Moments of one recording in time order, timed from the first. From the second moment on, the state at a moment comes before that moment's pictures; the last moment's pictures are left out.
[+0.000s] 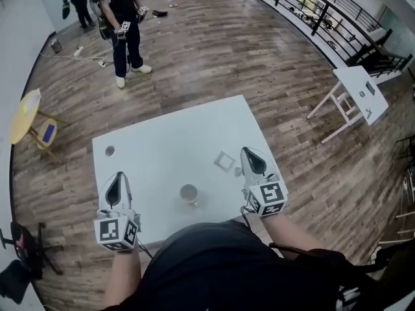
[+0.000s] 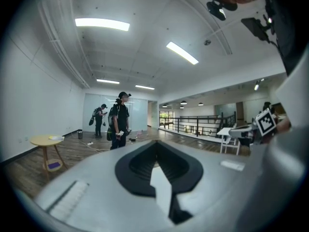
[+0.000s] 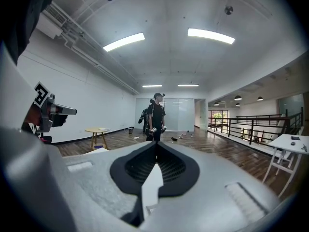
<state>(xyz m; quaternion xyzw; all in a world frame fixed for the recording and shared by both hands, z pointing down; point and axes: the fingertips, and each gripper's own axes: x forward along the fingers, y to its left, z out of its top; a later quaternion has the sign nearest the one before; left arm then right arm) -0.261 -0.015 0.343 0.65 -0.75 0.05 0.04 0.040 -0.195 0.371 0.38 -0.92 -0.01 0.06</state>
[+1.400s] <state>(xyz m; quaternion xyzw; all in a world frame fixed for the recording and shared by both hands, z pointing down) -0.245 -0.012 0.340 0.66 -0.75 0.06 0.01 0.045 -0.194 0.366 0.38 -0.92 -0.05 0.07</state>
